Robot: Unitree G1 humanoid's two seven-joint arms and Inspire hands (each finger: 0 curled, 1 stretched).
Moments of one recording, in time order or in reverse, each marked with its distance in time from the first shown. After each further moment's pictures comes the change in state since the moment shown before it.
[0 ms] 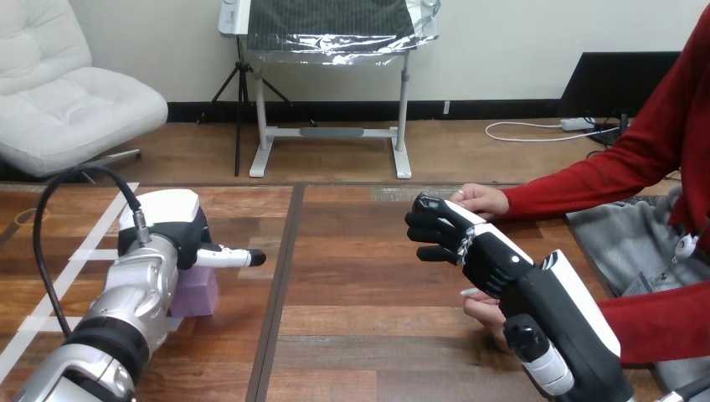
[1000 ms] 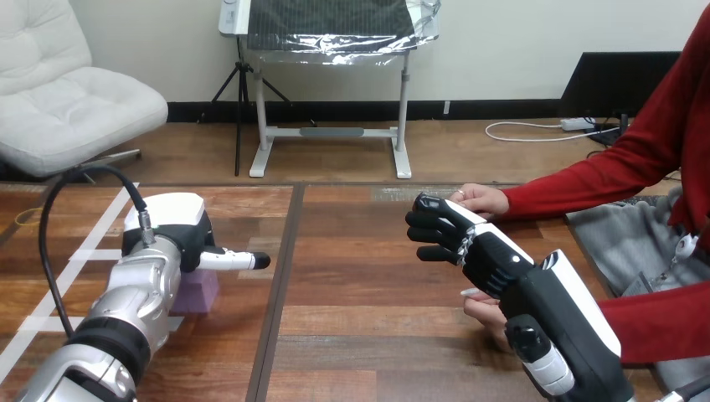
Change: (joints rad) left arm 0.000 -0.003 -0.004 0.003 0.024 -0.013 -0.021; right arm 0.000 0.000 0.000 0.000 0.005 0.000 0.002
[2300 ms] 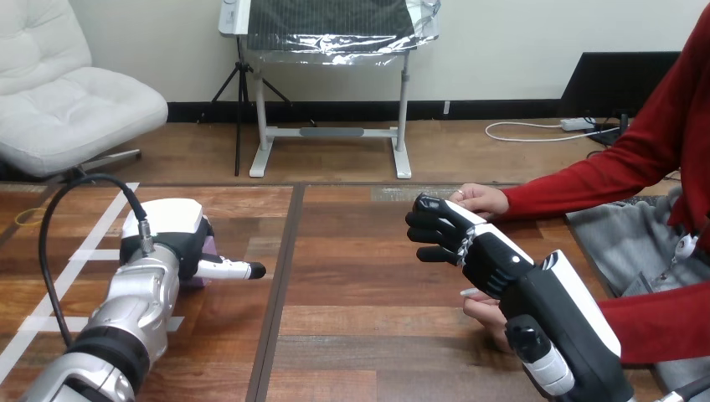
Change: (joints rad) left arm 0.025 -0.001 -0.008 0.000 0.026 0.006 0.034; right arm 0.000 -0.001 0.000 0.001 0.001 0.000 0.001
